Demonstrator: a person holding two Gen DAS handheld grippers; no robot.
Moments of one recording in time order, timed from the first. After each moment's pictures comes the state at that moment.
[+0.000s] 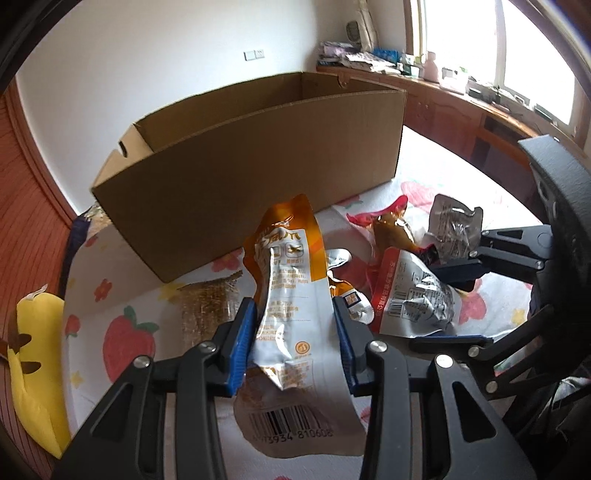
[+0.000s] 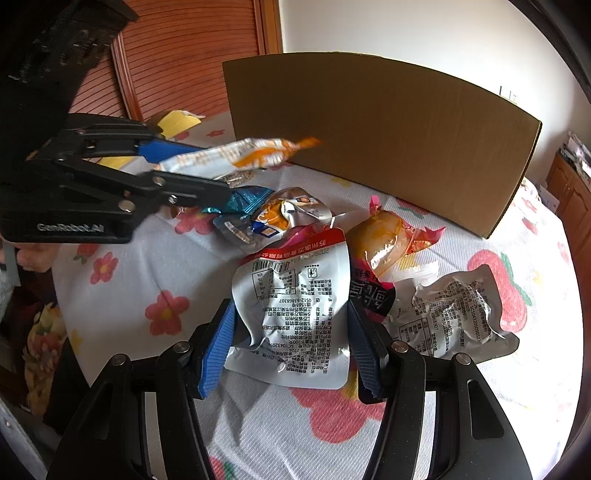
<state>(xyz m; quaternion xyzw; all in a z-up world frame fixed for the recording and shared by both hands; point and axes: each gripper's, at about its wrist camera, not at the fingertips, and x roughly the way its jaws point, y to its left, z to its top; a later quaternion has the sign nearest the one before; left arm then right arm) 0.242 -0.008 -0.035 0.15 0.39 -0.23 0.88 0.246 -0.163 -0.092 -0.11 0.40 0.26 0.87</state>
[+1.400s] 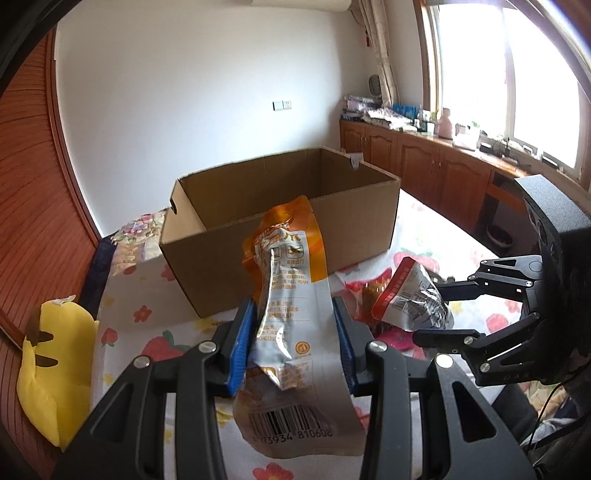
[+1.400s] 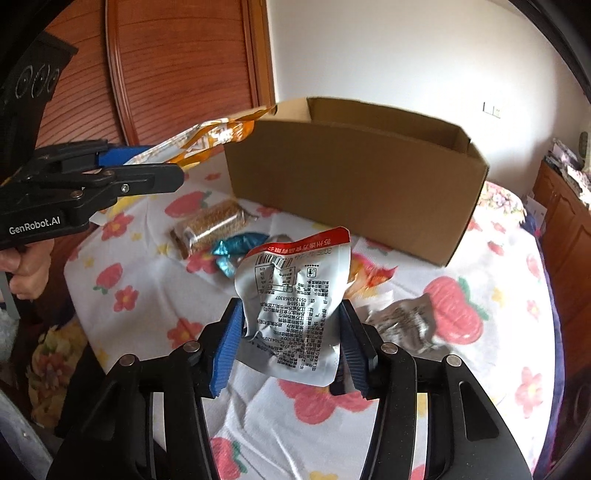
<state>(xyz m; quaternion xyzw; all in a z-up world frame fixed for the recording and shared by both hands) 0.207 -0.010 0.032 0.10 0.30 -0.19 0.93 0.229 -0.185 -0.044 -0.08 0.35 0.25 0.90</state>
